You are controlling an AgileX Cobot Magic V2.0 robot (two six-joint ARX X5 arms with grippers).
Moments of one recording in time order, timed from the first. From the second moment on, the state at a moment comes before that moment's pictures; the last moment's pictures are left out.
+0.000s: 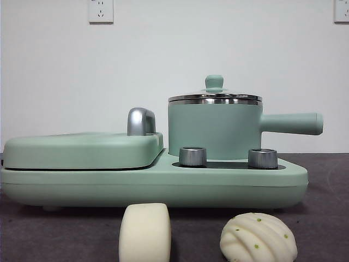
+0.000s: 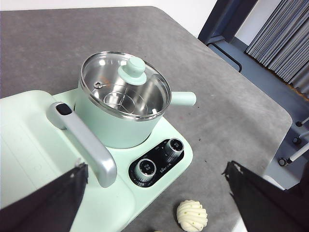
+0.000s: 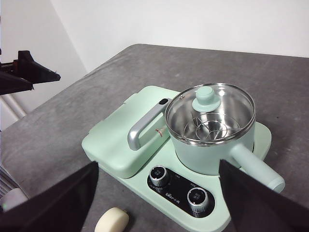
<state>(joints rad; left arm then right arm) -0.38 0.82 0.96 -0.55 0.55 -0.12 0.00 0.48 0.93 -0.80 -0.75 0.03</state>
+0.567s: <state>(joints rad) -0.38 1.18 1.31 -0.83 0.55 -0.07 0.00 0.48 0.93 -0.80 -0.76 0.03</state>
